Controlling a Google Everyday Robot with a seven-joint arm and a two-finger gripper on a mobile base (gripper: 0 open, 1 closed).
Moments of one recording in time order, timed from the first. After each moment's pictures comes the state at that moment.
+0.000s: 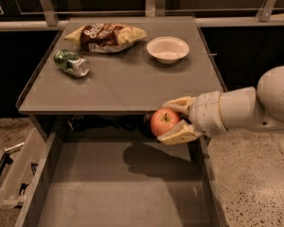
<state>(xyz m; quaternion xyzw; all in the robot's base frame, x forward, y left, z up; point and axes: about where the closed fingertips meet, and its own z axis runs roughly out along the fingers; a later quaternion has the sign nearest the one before) 0.476 -0.084 0.822 -0.59 0.67 0.17 0.42</state>
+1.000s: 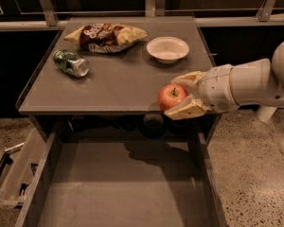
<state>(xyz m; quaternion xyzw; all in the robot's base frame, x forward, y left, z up) 0.512 -0.106 0.874 -0.57 0.68 0.14 0.44</state>
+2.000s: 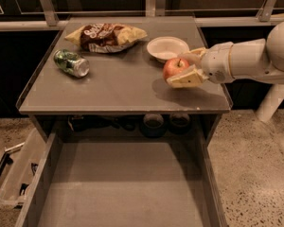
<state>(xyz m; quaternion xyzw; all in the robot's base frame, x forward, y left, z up) 0.608 -0.129 0.892 -0.50 0.70 0.16 0.49</state>
